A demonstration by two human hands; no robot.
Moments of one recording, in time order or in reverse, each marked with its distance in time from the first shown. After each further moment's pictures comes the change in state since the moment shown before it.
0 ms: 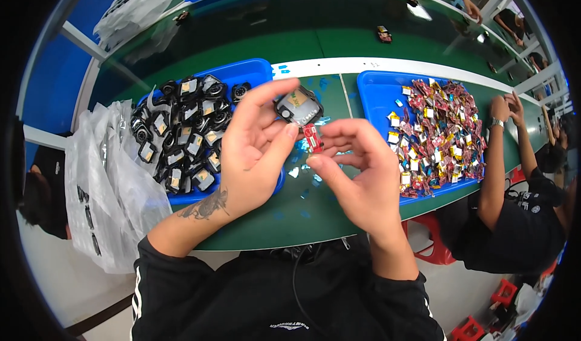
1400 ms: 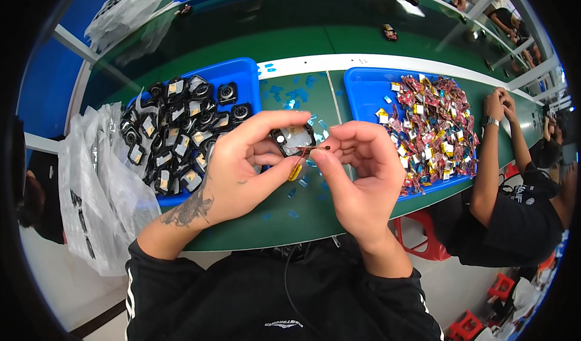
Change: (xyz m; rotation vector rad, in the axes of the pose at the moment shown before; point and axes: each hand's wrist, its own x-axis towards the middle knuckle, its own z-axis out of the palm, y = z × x) left_hand -0.002 0.016 -0.007 0.303 -0.231 -0.175; right_hand -0.008 0.009 -0.004 0.119 0.182 -0.166
